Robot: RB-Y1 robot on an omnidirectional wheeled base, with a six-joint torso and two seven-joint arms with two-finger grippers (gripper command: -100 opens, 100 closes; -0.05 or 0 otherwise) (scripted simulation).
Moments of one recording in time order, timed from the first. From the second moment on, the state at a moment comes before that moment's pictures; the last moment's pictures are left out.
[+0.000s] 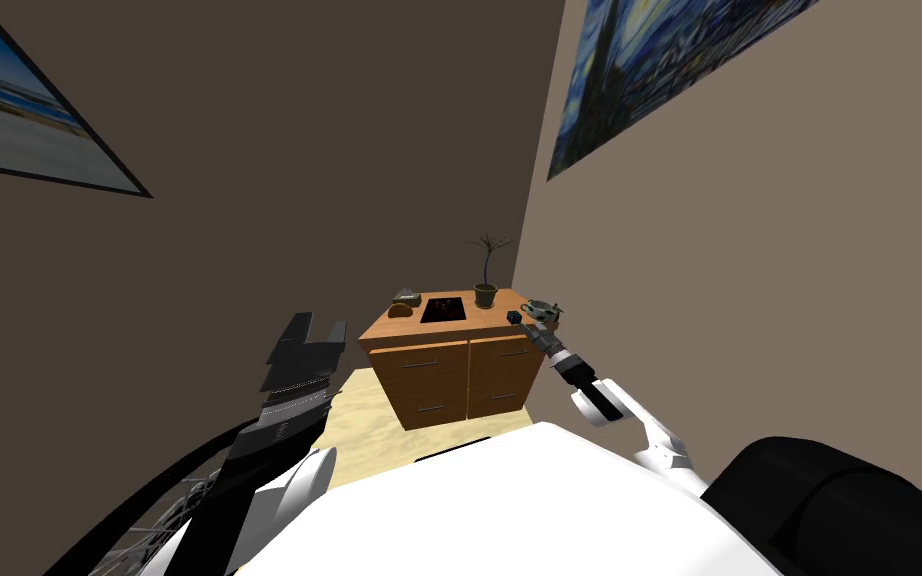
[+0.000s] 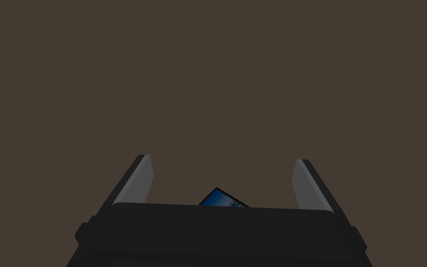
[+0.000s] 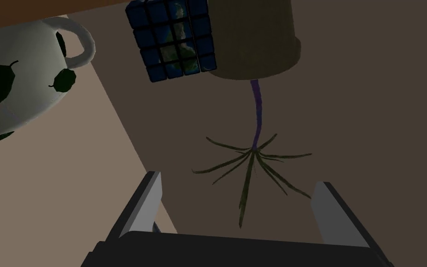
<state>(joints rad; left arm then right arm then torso) 0.50 0.05 0.07 -2.38 -0.03 -0.41 0.07 0.44 -0.49 -0.25 -1.90 0.36 -0.37 0.44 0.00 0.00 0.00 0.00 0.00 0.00</state>
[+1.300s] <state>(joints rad) 0.50 0.05 0.07 -2.38 -0.03 -0.41 0.07 0.42 -0.67 -0.28 -1.72 0.47 -0.21 0.52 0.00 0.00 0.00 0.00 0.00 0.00</state>
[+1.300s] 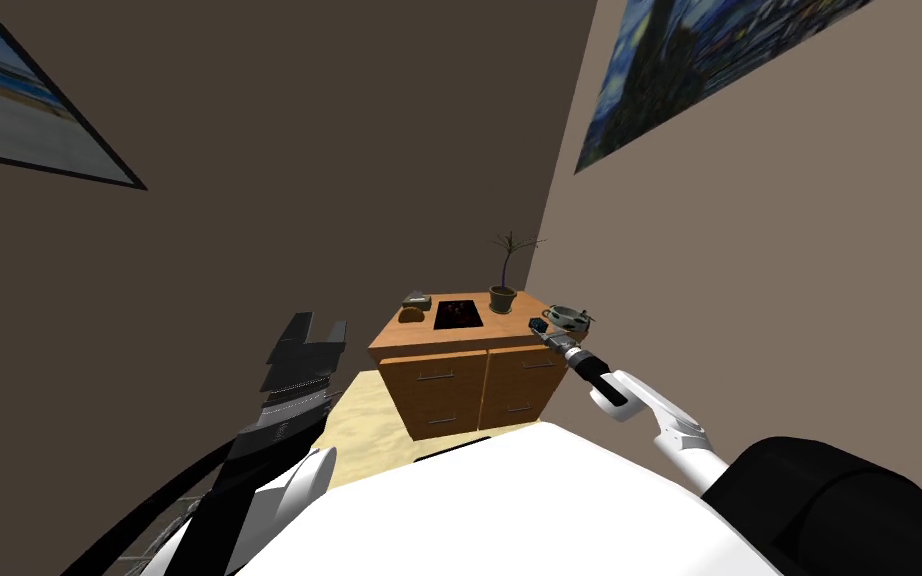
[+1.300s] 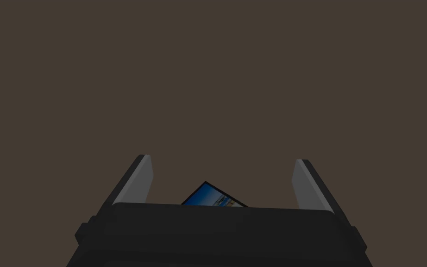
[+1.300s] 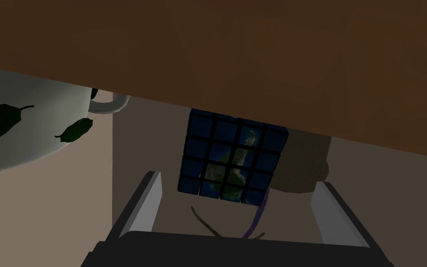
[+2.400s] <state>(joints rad) 0.50 0.05 0.07 -2.38 -0.03 -0.41 0.07 0.41 -0.67 -0.29 -1.72 0.47 -0.19 0.52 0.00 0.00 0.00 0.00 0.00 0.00</state>
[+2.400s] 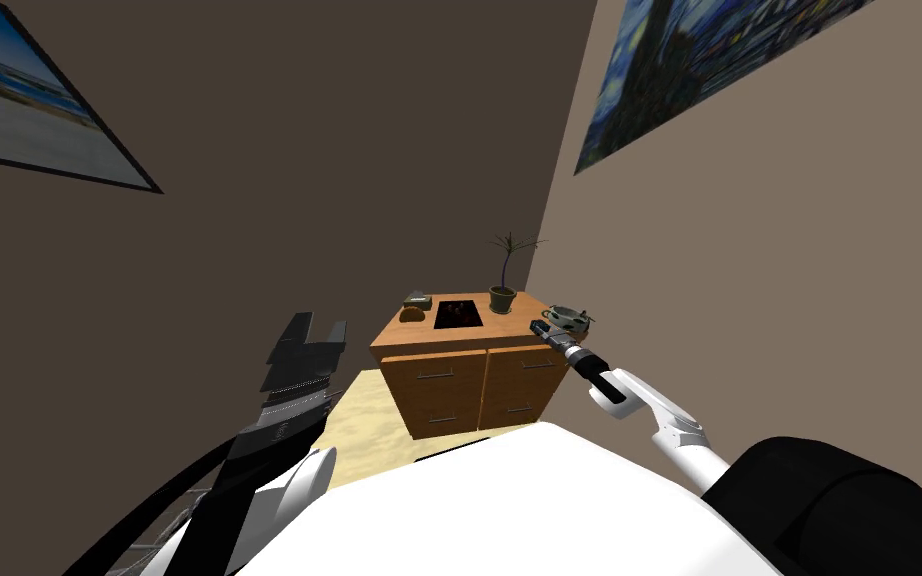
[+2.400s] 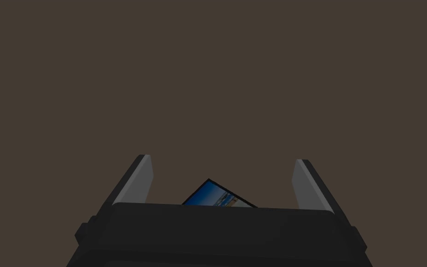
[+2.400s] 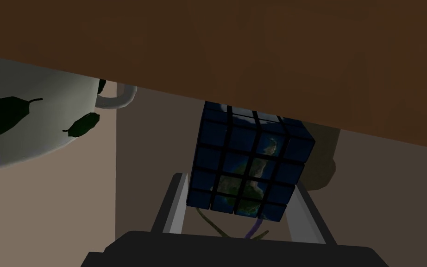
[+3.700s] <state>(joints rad) 0.50 0.05 0.07 -2.38 -0.03 -0.41 0.07 0.52 -0.79 -0.32 -1.73 0.46 -0.21 0.35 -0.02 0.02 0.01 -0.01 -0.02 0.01</state>
